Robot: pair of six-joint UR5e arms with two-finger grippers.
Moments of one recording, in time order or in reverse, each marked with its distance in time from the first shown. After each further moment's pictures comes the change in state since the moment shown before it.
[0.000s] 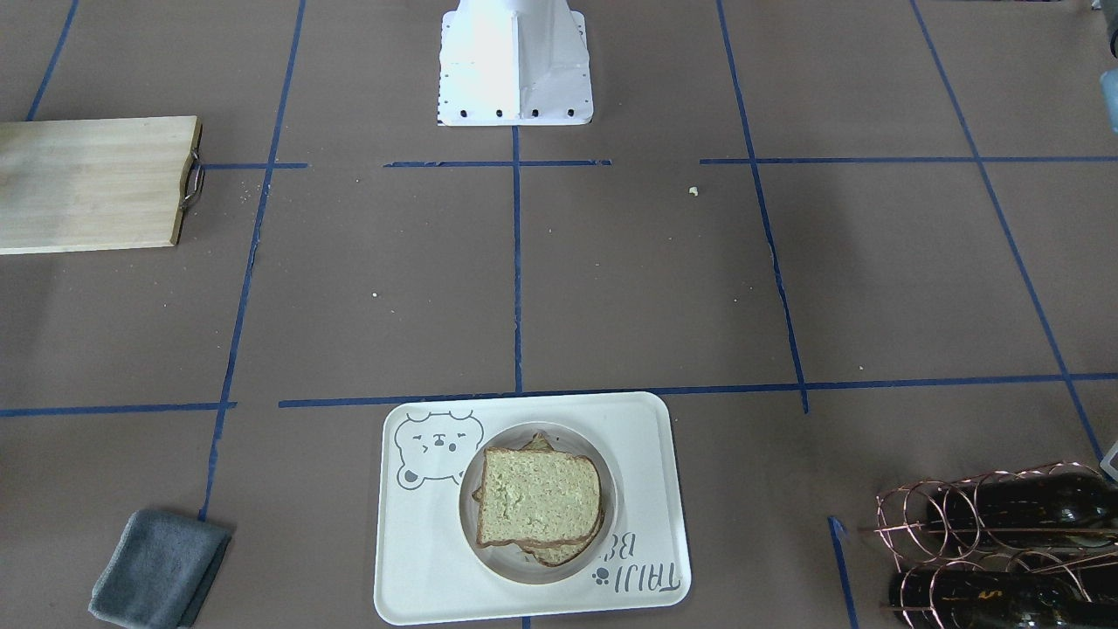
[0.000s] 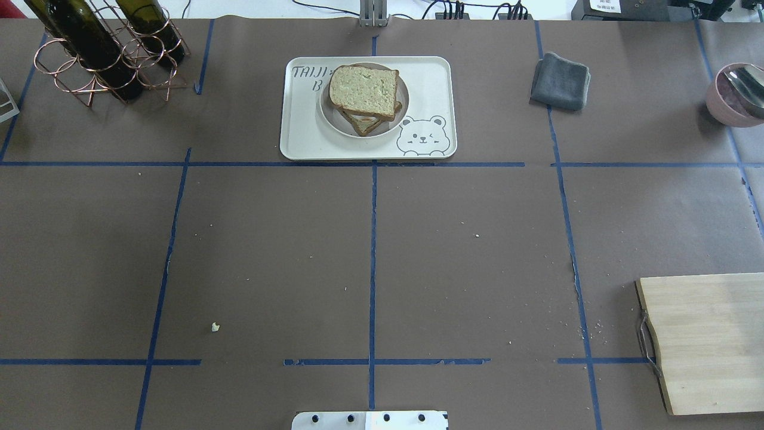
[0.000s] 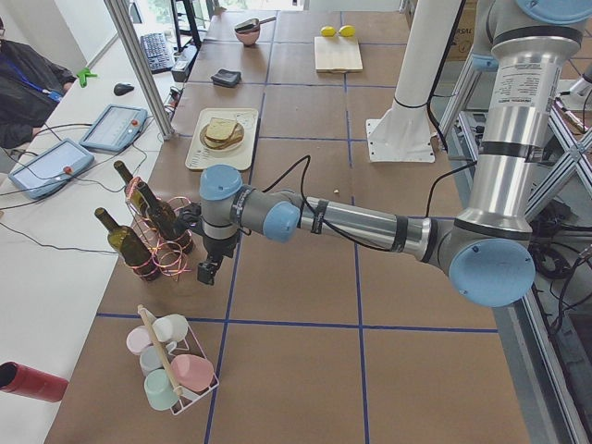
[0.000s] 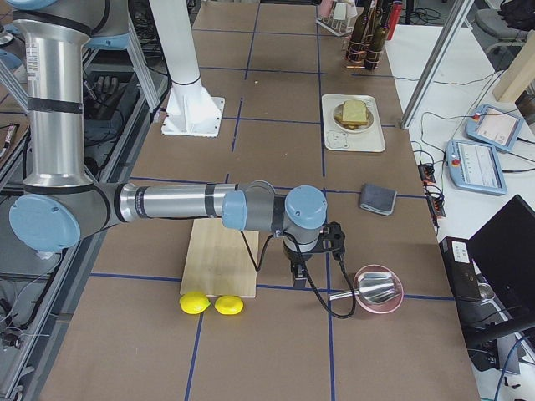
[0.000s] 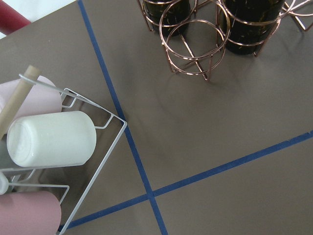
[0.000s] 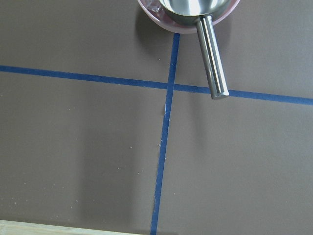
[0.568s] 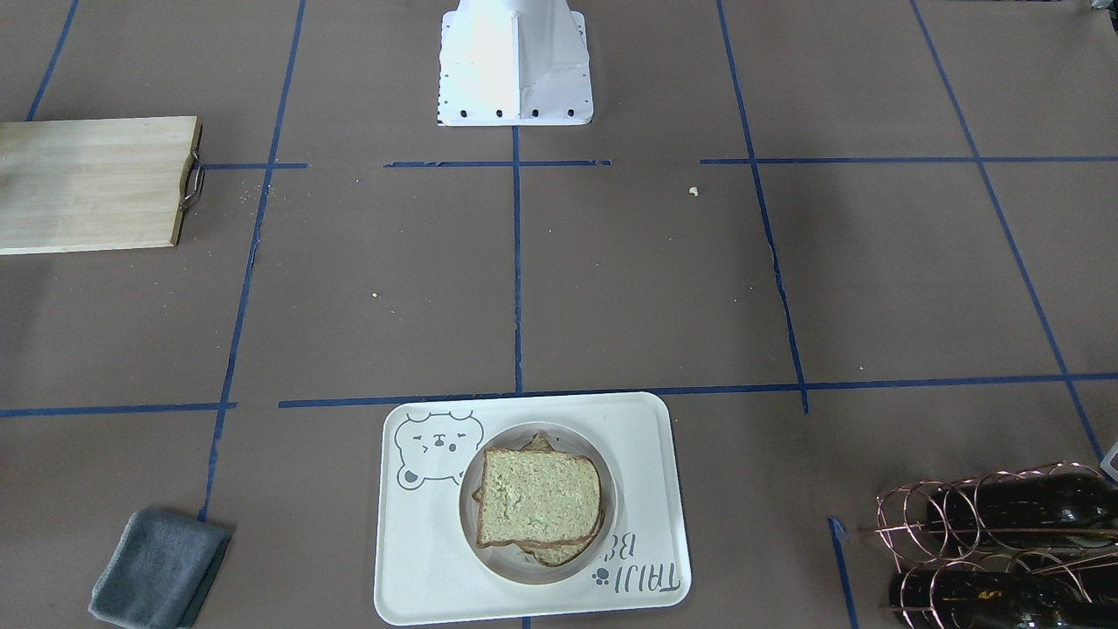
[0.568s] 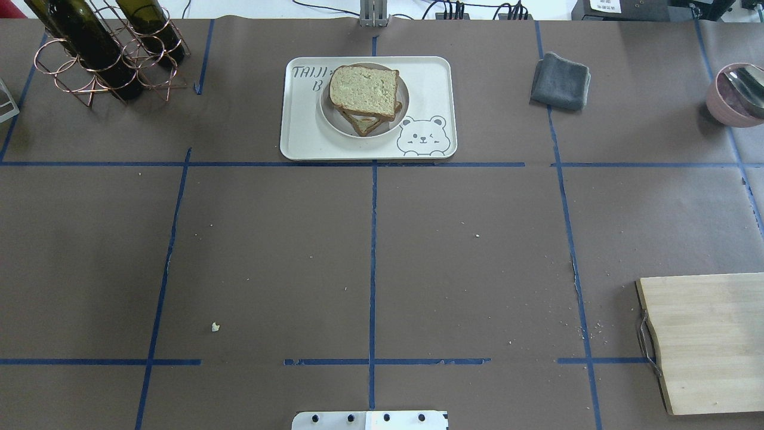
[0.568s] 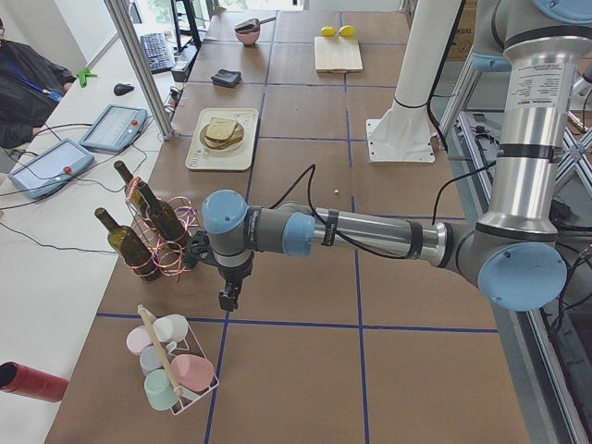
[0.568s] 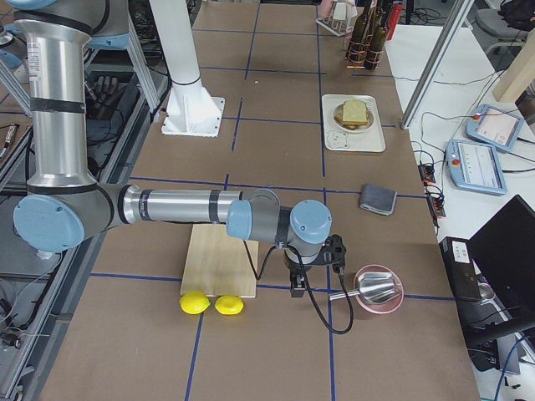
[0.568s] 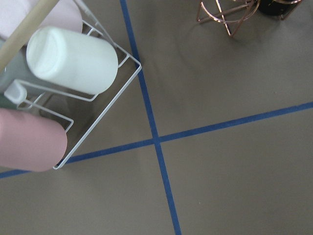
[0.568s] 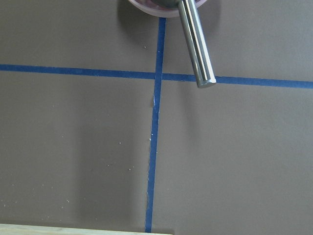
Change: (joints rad) left arm -0.099 0.065 -0.012 0.191 -0.107 0.085; right arm 0.000 0.016 -0.064 -0.010 0.009 0.005
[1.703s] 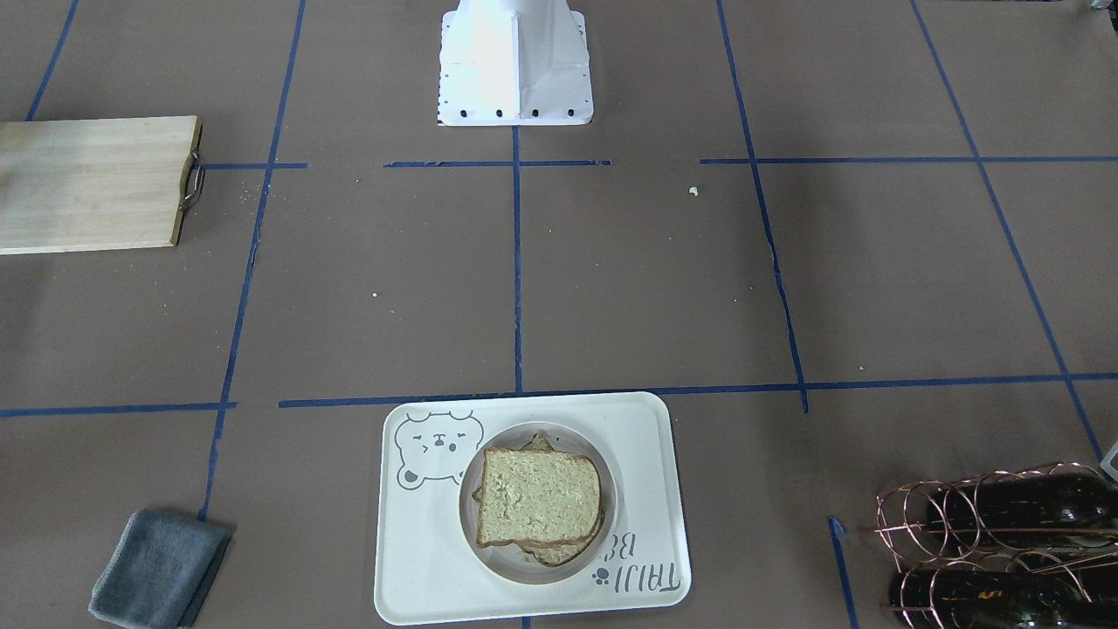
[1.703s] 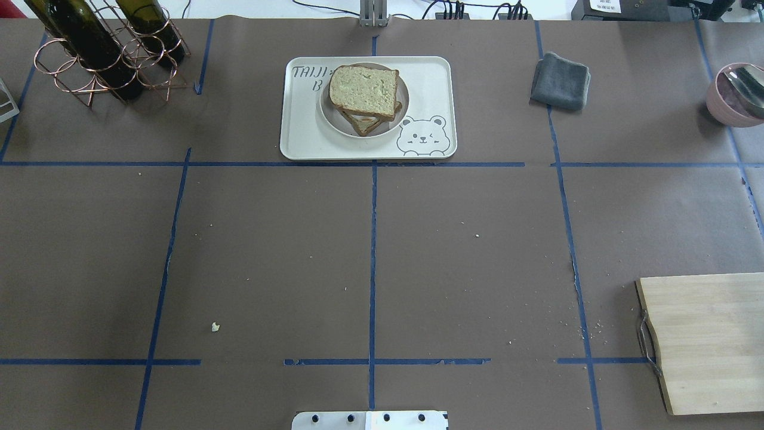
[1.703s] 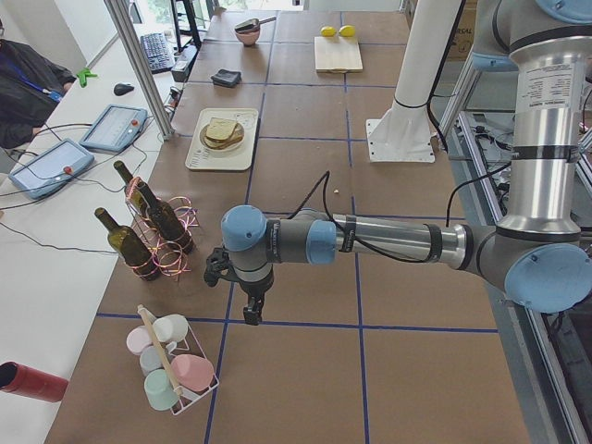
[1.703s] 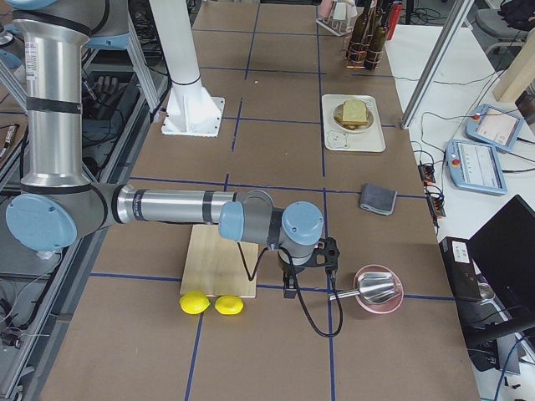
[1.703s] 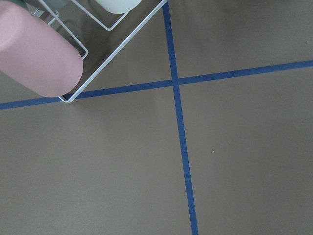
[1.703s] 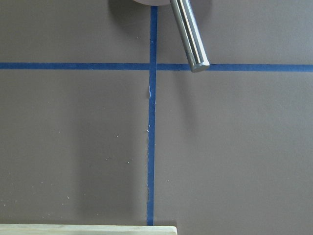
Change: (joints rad) left arm -0.011 0.084 -0.071 0.036 -0.001 0.001; right arm 0.000 -0.035 0.042 0.013 0.000 0.064
